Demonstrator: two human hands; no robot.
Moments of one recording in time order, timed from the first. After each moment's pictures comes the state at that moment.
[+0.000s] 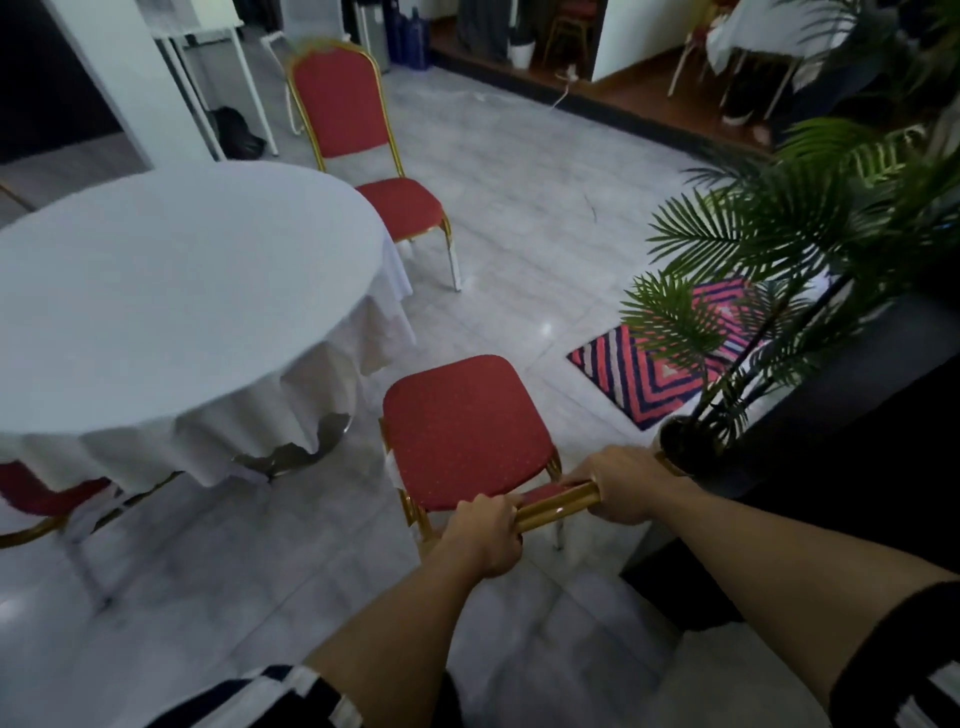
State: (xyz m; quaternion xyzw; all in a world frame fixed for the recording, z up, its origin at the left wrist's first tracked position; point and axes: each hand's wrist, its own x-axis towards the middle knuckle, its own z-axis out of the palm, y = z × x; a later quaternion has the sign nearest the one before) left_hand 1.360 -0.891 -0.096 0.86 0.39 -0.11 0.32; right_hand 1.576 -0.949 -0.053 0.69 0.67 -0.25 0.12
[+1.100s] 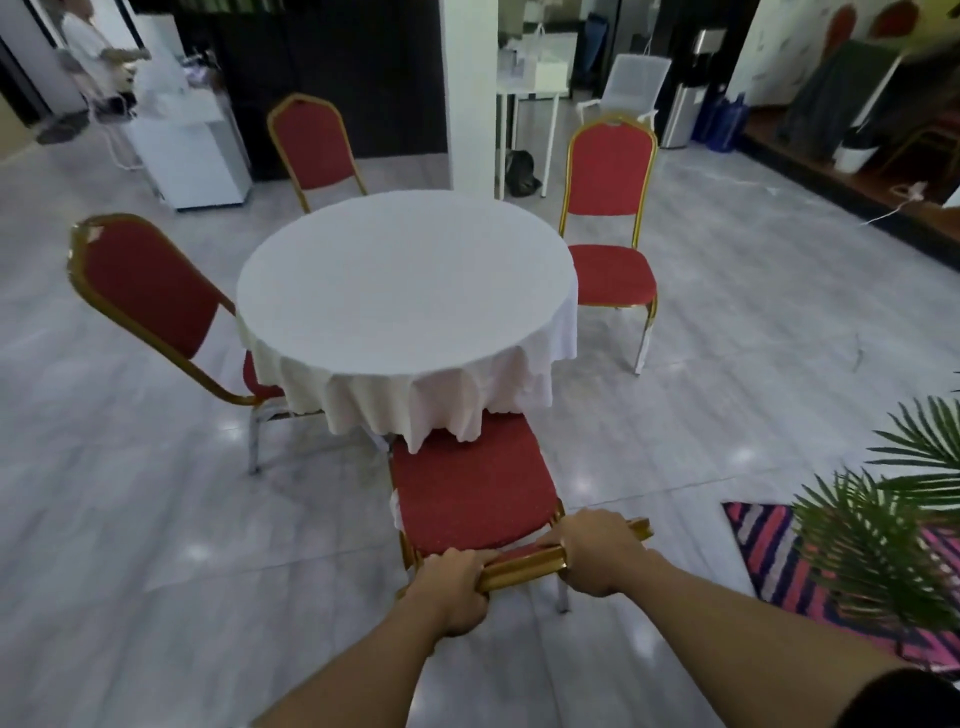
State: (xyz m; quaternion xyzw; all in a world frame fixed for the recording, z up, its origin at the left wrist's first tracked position) left_hand 1.377 -0.866 -0.079 0.68 0.64 -0.03 0.34; right_hand 1.586 -0.793 -0.060 0.45 0.86 -0.15 0.19
